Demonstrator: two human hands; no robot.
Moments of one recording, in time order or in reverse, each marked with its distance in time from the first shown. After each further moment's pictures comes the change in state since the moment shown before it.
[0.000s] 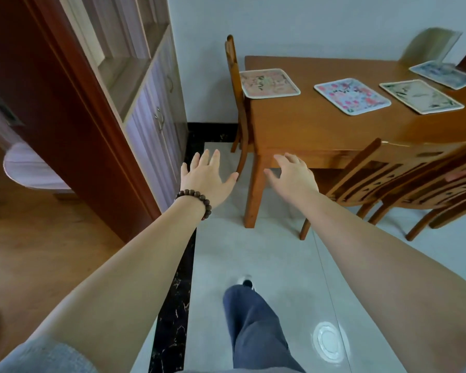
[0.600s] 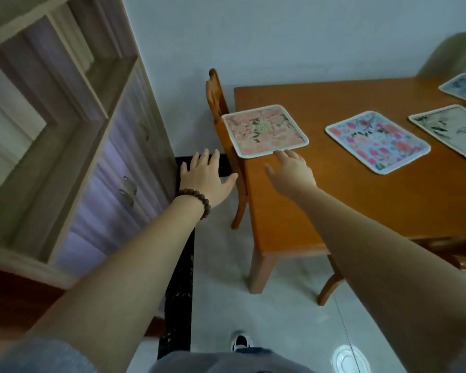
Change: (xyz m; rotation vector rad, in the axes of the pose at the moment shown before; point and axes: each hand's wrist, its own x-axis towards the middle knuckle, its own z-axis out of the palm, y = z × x) left_hand 0.423 0.014 0.025 0.093 -0.041 0.048; right_hand 0.420 0.032 -0.009 0.080 0.025 0.131
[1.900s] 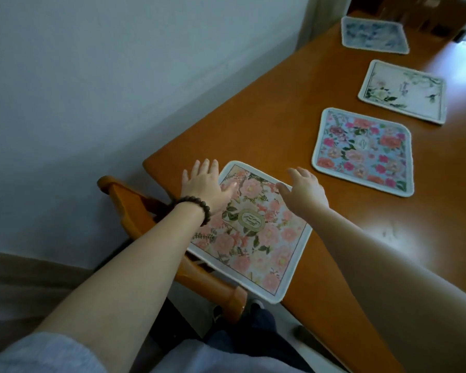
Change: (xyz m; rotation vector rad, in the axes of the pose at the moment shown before) left_hand 0.568 0.045 0.108 0.046 -0.339 0.717; right_hand 0.397 0.047 0.060 0.006 0.164 0.778
